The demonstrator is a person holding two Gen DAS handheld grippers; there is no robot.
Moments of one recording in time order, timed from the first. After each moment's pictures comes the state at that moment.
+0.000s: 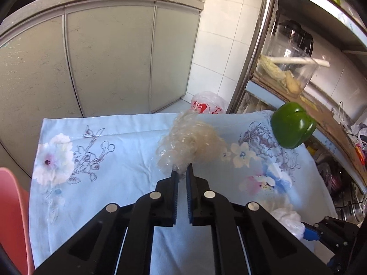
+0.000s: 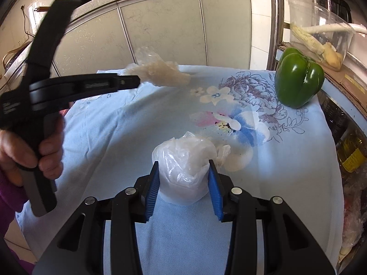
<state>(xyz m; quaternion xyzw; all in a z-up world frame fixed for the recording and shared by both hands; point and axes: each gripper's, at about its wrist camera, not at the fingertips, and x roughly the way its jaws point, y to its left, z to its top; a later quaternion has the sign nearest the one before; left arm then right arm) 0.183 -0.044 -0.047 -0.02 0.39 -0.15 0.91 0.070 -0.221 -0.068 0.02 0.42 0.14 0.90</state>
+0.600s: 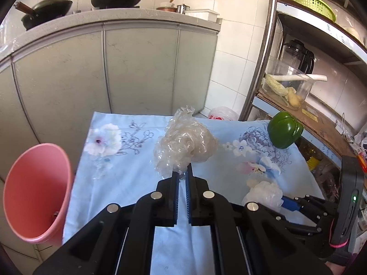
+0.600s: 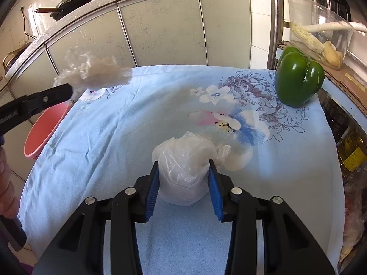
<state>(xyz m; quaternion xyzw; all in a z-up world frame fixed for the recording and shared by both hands) 0.089 -0.012 -0.007 -0.02 0.34 -0.08 0.94 0.072 -0.222 -0.068 0.02 0.42 0.14 0.90</state>
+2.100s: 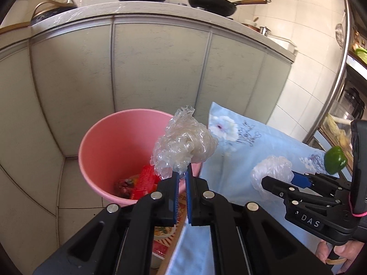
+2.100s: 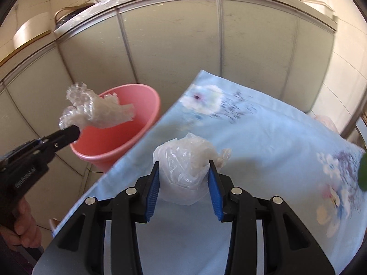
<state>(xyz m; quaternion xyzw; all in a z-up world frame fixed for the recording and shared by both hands) 0.011 0.149 -0.015 -0.12 0.33 0.11 0.93 0.083 -0.037 -0.023 -0.07 0.40 0.31 0.86</state>
